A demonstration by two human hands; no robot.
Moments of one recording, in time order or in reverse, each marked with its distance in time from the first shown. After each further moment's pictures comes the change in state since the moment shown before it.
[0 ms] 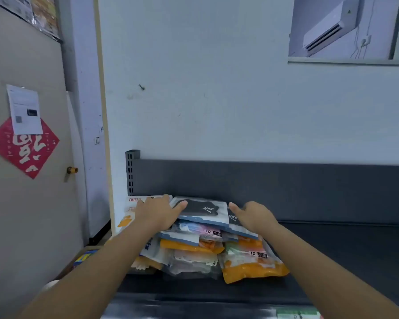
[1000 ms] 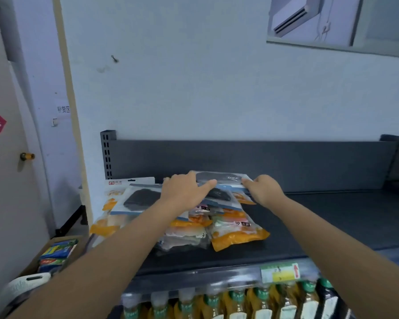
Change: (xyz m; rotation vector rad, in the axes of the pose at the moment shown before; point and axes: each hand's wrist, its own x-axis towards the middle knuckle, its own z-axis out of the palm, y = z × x) left_hand -0.026 0.068 -0.007 -0.181 0.022 0.304; right_hand -0.047 0.017 -0.043 0.156 0.183 0.213
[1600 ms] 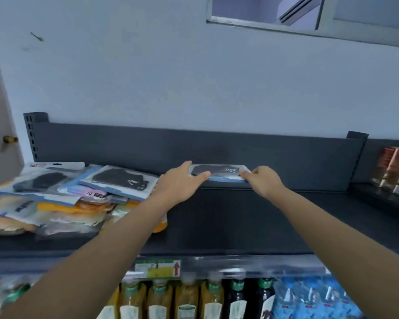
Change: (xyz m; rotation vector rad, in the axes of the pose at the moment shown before) left_hand 0.035 0.234 0.080 -0.327 -0.039 -0.161; right_hand 0.081 0.197 -0.144 0.096 -0.093 -0.069
